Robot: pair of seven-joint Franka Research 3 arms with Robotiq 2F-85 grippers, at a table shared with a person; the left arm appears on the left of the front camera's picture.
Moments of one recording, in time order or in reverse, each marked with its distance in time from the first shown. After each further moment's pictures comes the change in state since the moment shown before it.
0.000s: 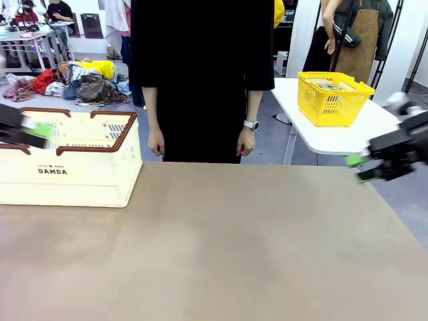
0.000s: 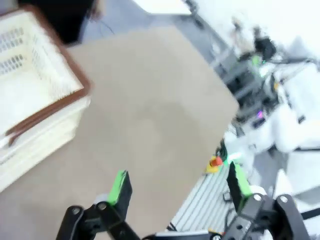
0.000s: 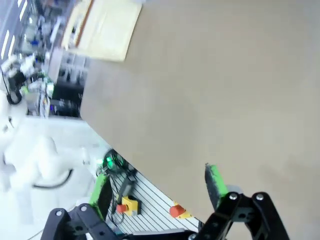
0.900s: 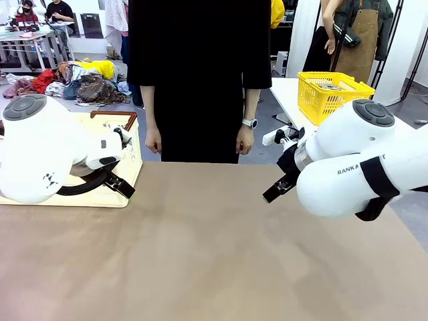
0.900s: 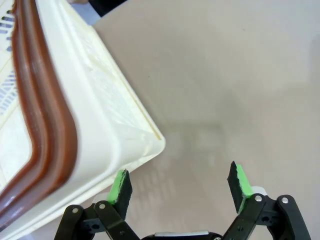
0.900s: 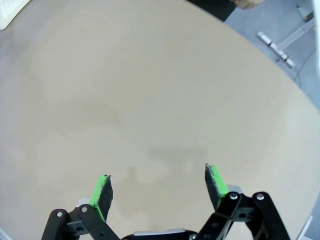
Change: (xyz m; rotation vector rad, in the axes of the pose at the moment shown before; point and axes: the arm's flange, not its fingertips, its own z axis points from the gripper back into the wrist) left arm -0.016 0.043 -0.259 0.723 0.360 -0.306; right arm 0.026 0.037 -0.244 -0.682 0.108 0.577
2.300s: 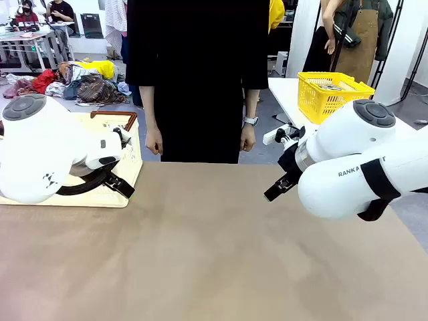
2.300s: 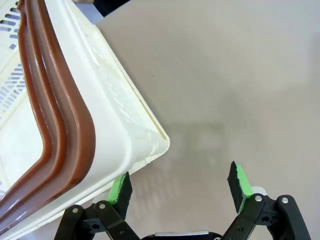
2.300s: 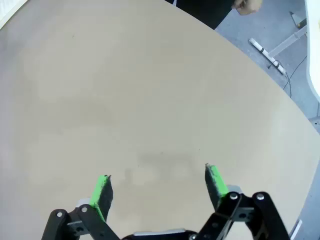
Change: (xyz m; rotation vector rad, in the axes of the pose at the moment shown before) left arm -0.001 0.007 0.000 0.018 -0.001 0.012; right arm 0.003 -0.008 0.002 -0.063 -0.031 0.039
